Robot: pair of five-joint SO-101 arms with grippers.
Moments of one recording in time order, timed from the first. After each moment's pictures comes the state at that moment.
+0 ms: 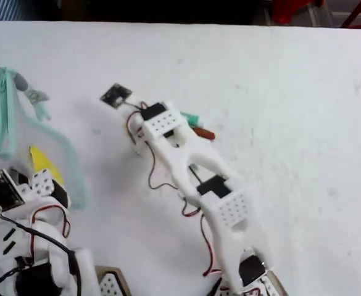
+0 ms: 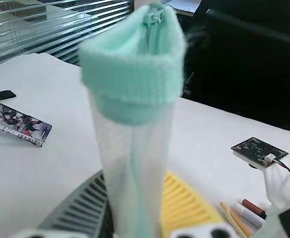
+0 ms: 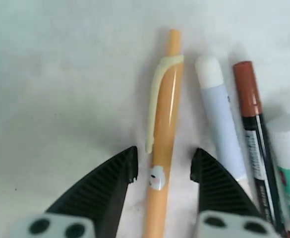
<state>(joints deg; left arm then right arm) -23.8 -104.3 68.8 59.5 10.1 -35.4 39.0 -19.6 64.9 22.0</state>
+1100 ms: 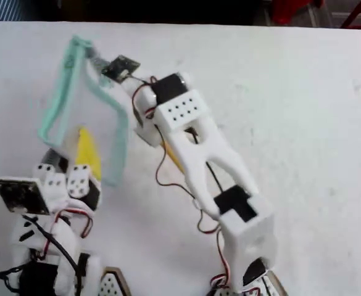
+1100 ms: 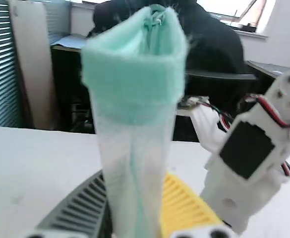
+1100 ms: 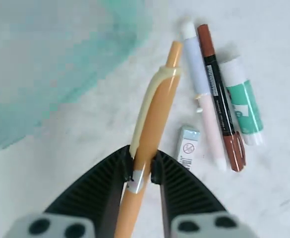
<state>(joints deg) 0.7 -104.3 68.8 48.5 9.6 -35.1 20.0 -32.0 95.9 22.0</state>
